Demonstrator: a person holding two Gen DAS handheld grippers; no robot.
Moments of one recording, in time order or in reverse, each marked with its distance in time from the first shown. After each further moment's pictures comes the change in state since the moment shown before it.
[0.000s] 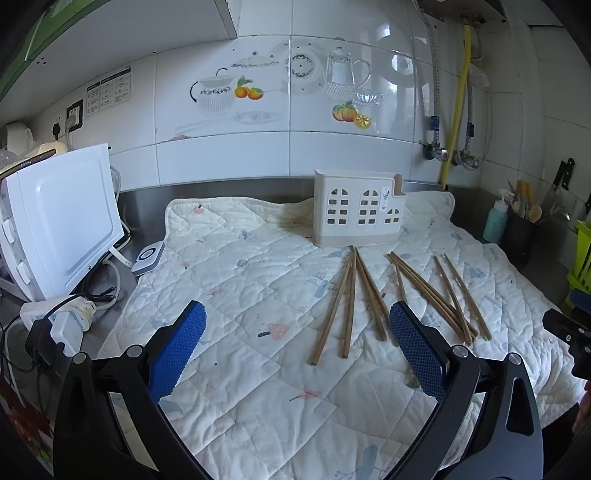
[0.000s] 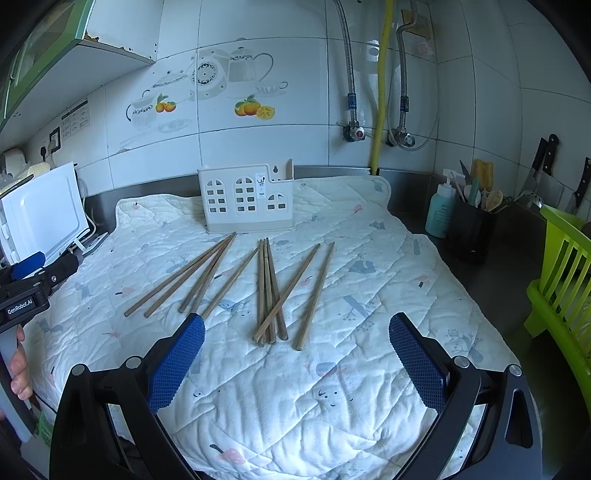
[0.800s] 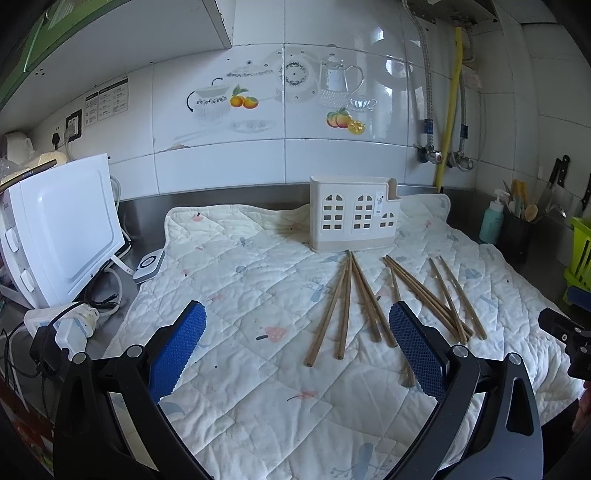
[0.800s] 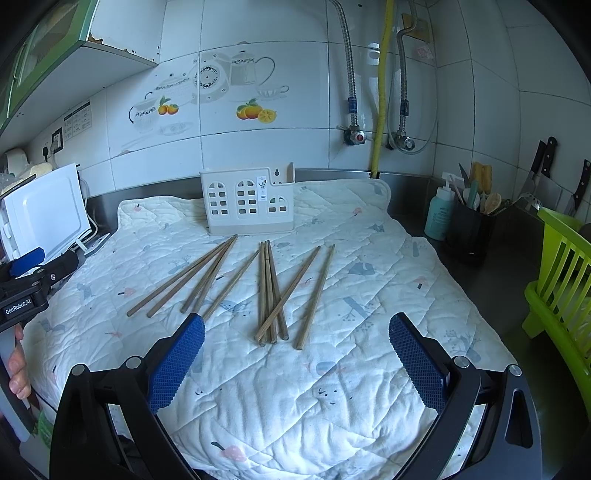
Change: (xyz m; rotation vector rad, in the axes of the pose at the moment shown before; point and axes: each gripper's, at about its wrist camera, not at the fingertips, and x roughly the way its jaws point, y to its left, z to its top) left arm -0.011 -0.005 0.002 0.021 -0.022 -0.002; right arm -0.006 0.000 0.000 -0.007 -0.015 0.002
